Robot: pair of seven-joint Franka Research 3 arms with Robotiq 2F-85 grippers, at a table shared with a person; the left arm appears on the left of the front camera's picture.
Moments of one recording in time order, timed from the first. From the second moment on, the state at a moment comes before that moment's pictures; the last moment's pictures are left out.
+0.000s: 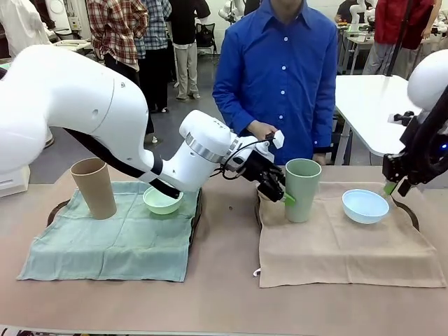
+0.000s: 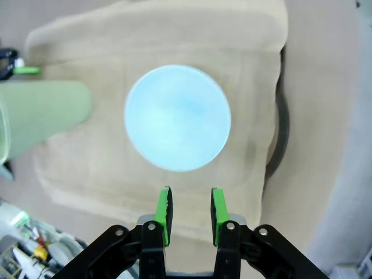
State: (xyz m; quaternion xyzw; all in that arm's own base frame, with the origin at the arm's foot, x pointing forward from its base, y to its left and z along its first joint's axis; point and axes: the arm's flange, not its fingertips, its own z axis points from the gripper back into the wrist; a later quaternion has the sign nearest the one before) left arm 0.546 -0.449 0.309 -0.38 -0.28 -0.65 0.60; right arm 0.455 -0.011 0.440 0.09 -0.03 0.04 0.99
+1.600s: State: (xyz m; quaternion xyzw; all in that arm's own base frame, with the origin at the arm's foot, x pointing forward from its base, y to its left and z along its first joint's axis) left arm 0.431 -0.242 0.582 -0.07 -0.18 -0.37 0.91; right arm 0.370 0.008 0.570 -0.02 -0.03 0.04 1.00
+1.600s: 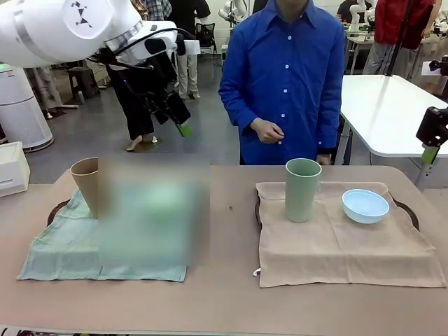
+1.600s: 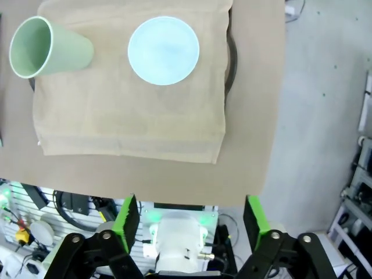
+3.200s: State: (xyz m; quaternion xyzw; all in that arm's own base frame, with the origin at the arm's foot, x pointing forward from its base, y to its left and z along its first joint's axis) left arm 0.426 -0.224 0.578 -0.03 -0.13 -0.31 0.94; right arm 0.376 0.005 0.572 -0.01 -0.03 0.03 1.00
